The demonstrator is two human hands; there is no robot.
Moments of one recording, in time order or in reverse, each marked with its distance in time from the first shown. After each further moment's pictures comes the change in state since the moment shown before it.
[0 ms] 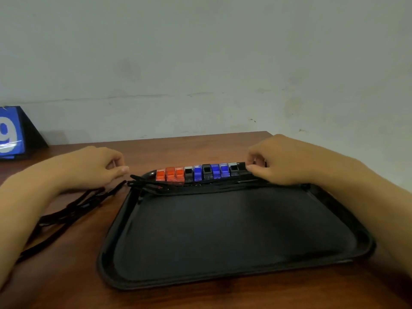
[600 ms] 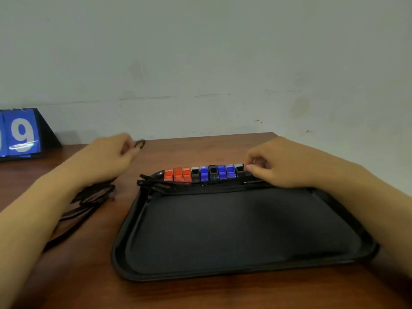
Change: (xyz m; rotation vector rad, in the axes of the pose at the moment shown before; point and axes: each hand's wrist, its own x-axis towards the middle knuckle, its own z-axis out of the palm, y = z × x) left_hand -0.008 0.021 -0.007 -0.224 0.286 -0.087; right_hand -0.004 -0.010 -0.004 0.114 0.012 -0.067
